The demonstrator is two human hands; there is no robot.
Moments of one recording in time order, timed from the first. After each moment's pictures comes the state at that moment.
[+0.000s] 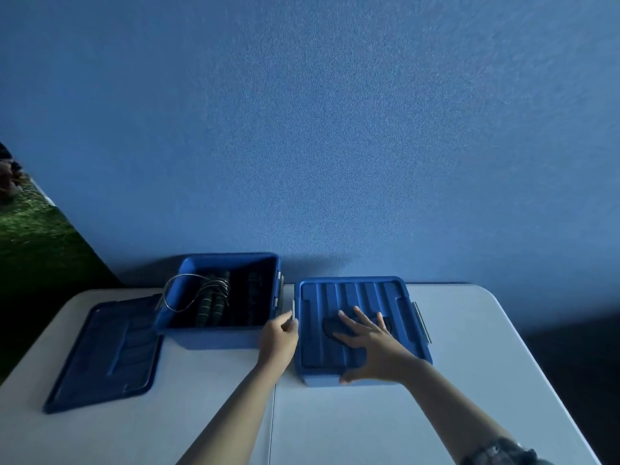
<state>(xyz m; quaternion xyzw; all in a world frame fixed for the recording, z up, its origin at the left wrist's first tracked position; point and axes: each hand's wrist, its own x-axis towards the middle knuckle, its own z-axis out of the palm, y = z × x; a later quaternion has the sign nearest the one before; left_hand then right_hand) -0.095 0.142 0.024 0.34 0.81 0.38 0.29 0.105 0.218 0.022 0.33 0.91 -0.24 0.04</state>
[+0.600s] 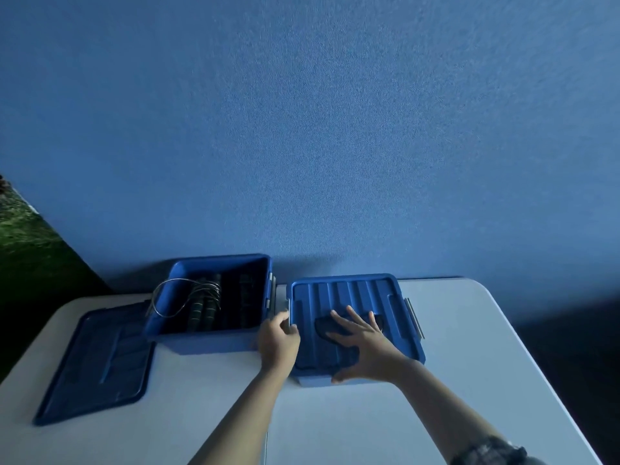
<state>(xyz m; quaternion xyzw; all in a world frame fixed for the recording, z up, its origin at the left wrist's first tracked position) -0.079 0.152 0.015 0.32 0.83 0.41 0.23 0.104 0.217 0.016 0.34 0.90 -0.27 0.00</state>
